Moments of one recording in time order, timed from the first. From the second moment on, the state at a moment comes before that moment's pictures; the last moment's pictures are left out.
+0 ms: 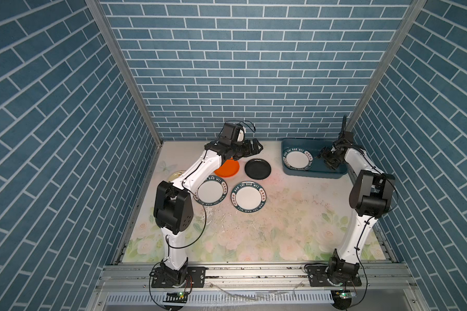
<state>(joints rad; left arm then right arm) -0.47 1.92 1.78 -0.48 0.35 -0.62 -0.12 2.04 1.75 -0.71 -0.27 0.50</state>
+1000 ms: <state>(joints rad) -0.39 1.97 1.36 -0.48 0.29 -0.65 0.48 1.80 1.14 -0.41 -0.43 0.61</state>
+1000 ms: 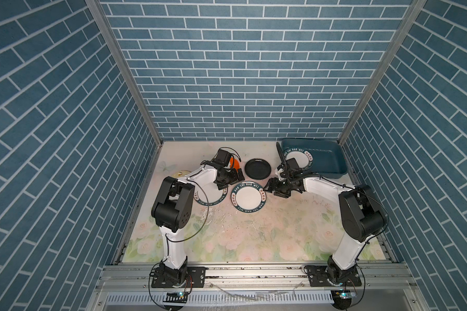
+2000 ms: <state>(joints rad) -0.39 2.02 1.34 -0.32 0.40 -0.77 0.53 1.94 1.15 -0.38 -0.59 0.64</state>
